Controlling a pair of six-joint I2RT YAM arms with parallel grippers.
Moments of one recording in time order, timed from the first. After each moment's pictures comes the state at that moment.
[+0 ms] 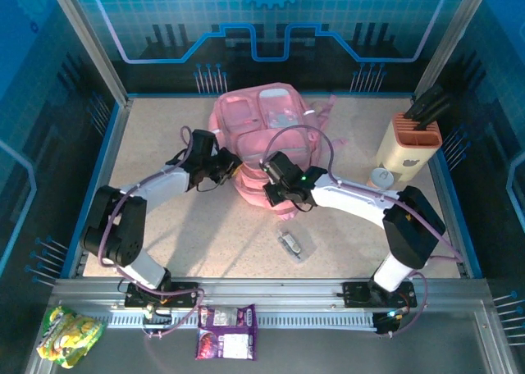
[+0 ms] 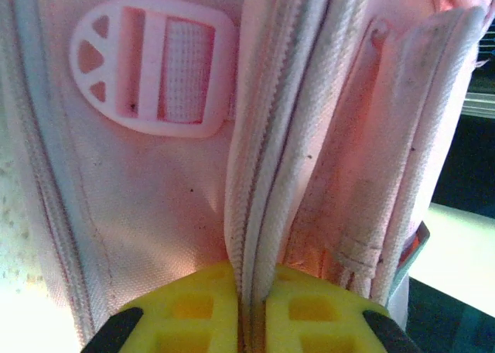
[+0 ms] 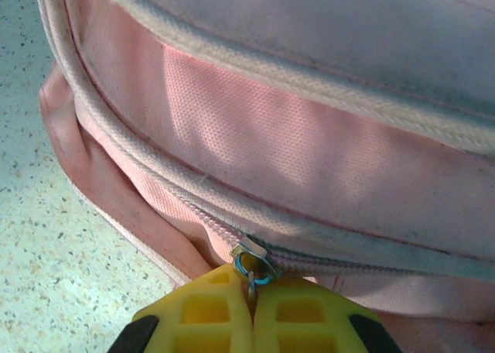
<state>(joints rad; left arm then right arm) -0.29 1.60 0.93 -0.10 0.38 -1.15 0.83 1.65 1.15 -0.50 0.17 0.27</state>
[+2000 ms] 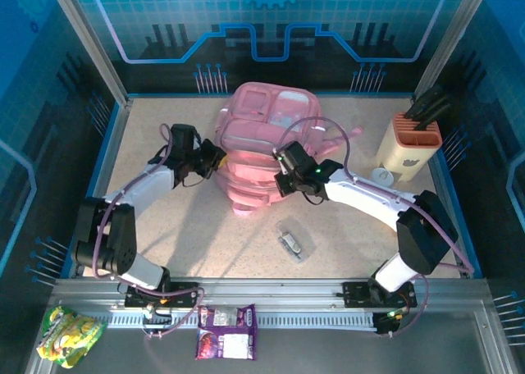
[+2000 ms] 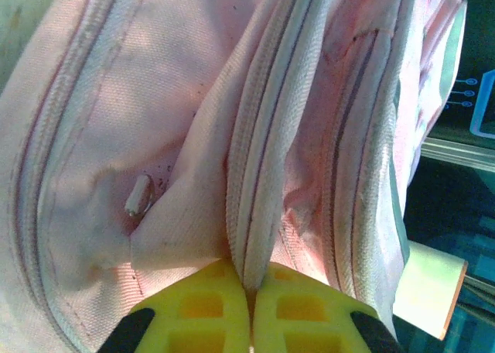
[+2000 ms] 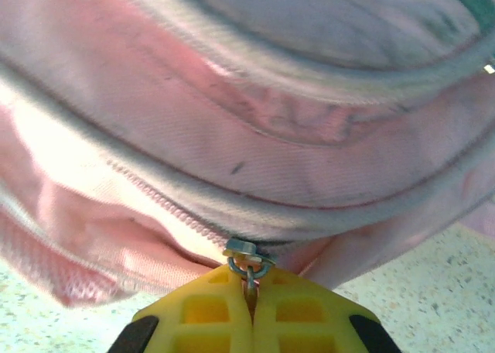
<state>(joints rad) -0.15 1.53 0.96 -0.15 0.42 -1.16 0.75 1.58 1.14 -0.51 0.15 0.24</state>
